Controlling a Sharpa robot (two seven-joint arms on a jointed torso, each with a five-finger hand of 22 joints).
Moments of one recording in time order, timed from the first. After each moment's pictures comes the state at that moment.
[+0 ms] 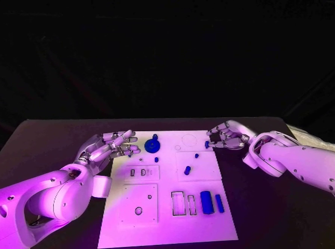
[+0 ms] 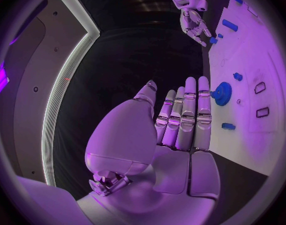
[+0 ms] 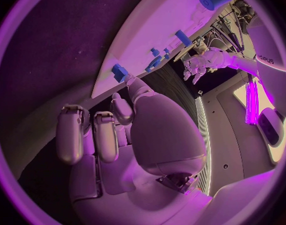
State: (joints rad) left arm 1.15 -0.91 0.00 1.72 0.01 -0.39 0.41; left_hand 1.39 0.02 0.03 0.16 0.15 0.99 0.22 0.07 0.07 1.06 0.17 0.07 0.07 1.17 0.11 0.18 0.21 0.17 1.05 0.21 0.21 0.09; right arm 1.15 -0.99 0.01 1.32 -1.06 -0.35 0.25; right_hand 1.39 -0.08 0.15 0.07 0.24 0.93 0.16 0.07 0.07 1.29 0.07 1.17 1.18 1.46 -0.01 1.51 1.31 0.08 1.43 0.09 1.42 1.23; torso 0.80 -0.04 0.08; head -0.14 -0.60
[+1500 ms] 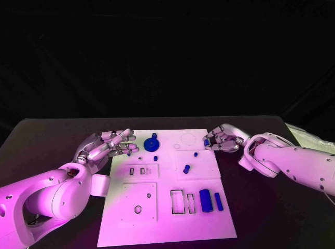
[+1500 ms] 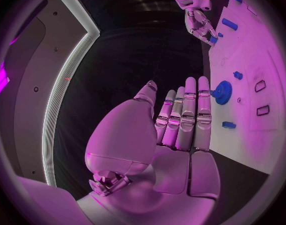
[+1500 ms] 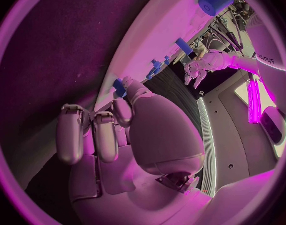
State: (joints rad) left arm 1.15 -0.91 0.00 1.72 0.01 -0.39 0.41; left_hand 1.39 0.02 0.03 0.16 0.15 0.99 0.22 0.07 0.07 1.06 0.17 0.07 0.07 1.17 0.11 0.17 0.21 0.17 1.05 0.21 0.21 0.09; right arm 1.13 -0.95 0.01 1.29 -1.06 -0.31 0.24; right_hand 1.41 -0.05 0.17 0.05 0.20 0.99 0.15 0.10 0.08 1.31 0.06 1.19 1.20 1.46 -0.01 1.52 1.31 0.08 1.43 0.09 1.43 1.24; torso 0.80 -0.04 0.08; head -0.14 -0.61
